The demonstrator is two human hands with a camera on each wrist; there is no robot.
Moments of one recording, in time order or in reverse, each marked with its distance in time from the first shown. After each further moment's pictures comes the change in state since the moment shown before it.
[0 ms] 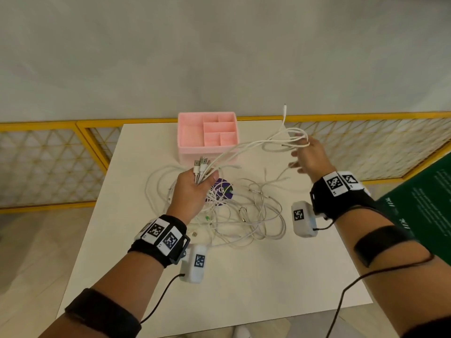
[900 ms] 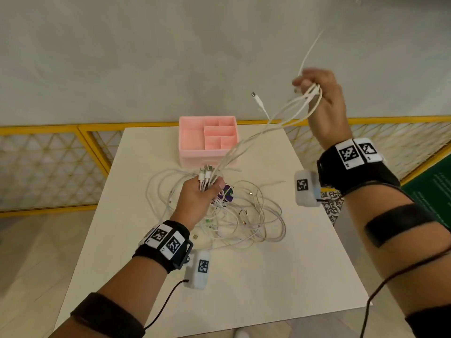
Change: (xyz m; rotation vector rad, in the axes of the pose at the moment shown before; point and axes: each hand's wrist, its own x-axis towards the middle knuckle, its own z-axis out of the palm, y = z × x) left_hand -0.012 0.002 0.005 -0.082 -0.079 -0.065; right_hand -0.008 -0.102 -0.022 0.141 0.138 -0.729
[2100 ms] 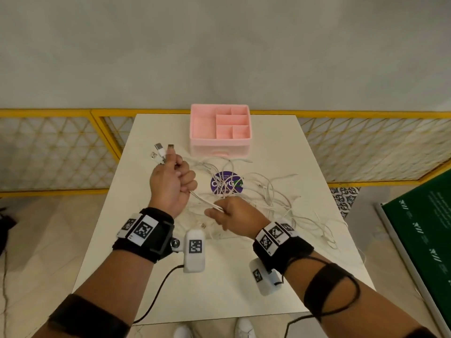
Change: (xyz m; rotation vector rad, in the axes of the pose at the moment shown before) left_hand 0.004 0.024 -0.052 -0.738 0.226 -0.235; right_hand -0.201 0.024 0.134 -0.120 -0.980 0.316
